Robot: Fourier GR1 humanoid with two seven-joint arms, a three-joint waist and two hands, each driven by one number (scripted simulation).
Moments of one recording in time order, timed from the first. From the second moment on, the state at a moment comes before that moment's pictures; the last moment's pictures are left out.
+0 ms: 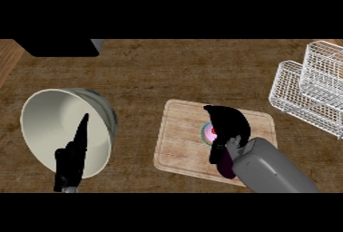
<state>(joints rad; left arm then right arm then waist) 0.08 0.18 -0.15 -1.47 0.00 0.27 0.02 -0.52 -0.28 0.61 -1.46 0.44 0.36 0.99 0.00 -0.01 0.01</state>
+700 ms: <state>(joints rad) 0.09 0.16 -0.13 -1.46 -0.01 0.25 0.01 -0.51 -0.25 0.62 -1.36 0.66 0.31 0.80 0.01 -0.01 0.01</state>
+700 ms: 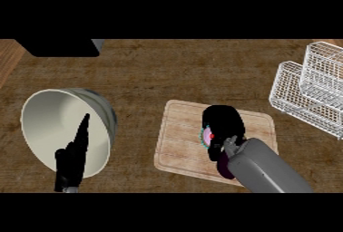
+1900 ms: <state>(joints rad) 0.21 0.18 -0.06 -1.54 0.02 0.27 0.01 0.01 -0.98 -0.43 -1.52 0.08 0.18 0.12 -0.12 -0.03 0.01</state>
